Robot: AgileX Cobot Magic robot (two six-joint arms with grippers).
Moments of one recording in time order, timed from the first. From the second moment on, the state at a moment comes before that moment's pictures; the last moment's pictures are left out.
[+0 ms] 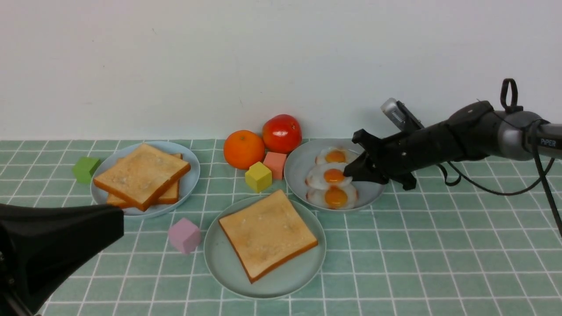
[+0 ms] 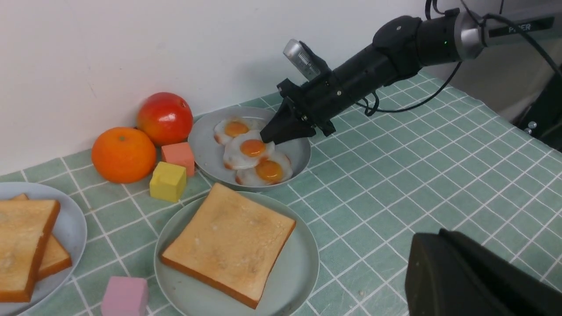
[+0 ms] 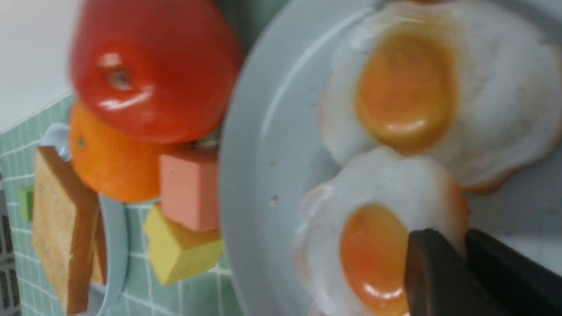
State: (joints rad) right arm 0.11 2.29 -1.67 1.10 0.70 -0.37; left arm -0.69 0.56 -0.68 -0.05 0.44 -0.11
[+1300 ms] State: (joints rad) right arm 0.42 2.04 -1.37 1.21 0.66 -0.57; left arm -0.69 0.56 -0.68 0.08 0.60 -0.11
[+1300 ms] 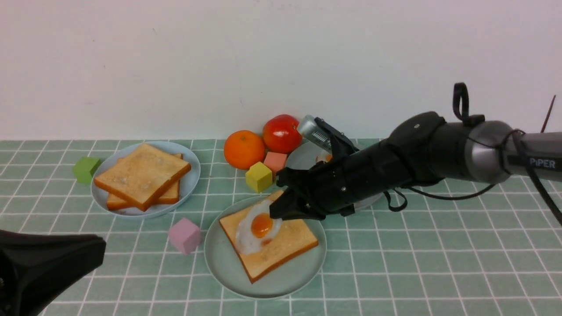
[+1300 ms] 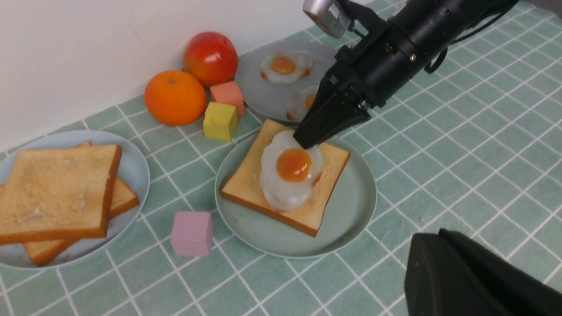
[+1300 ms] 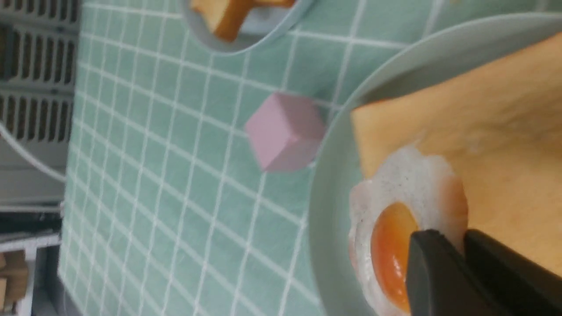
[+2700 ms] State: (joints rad) right arm 0.35 1.00 -1.15 0.27 1.09 -0.13; left arm -0.42 1.38 -0.96 0.18 0.69 -0.28
